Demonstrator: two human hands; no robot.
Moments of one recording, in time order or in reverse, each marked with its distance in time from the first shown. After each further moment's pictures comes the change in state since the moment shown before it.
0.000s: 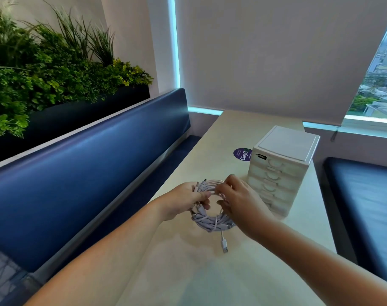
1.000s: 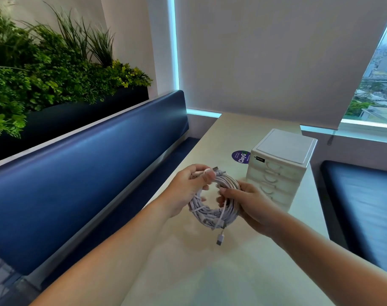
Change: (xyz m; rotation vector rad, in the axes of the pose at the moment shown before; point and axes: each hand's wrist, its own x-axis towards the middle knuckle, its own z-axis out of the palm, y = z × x) left_hand 0.002 0.014 0.001 -0.235 0.161 0.180; right_hand 0.011 -0.009 -0.035 1.507 -0.208 0.816
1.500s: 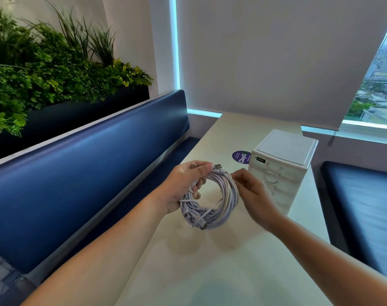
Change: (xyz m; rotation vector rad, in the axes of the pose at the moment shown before) left_hand -0.003 0.019 -0.005 -0.244 -0.027 -0.050; right_hand 0.007 0.005 -0.010 -0.363 0.083 -0.472
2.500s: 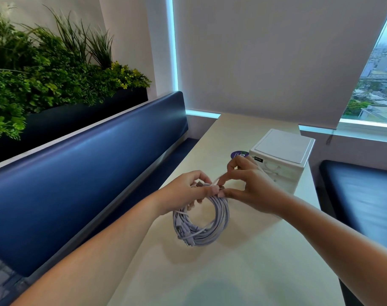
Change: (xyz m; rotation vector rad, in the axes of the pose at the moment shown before) left_hand -0.008 -0.002 -0.005 0.597 -0.158 0.002; right_hand 0.019 -0.023 -0.029 -0.873 -0.248 -0.358
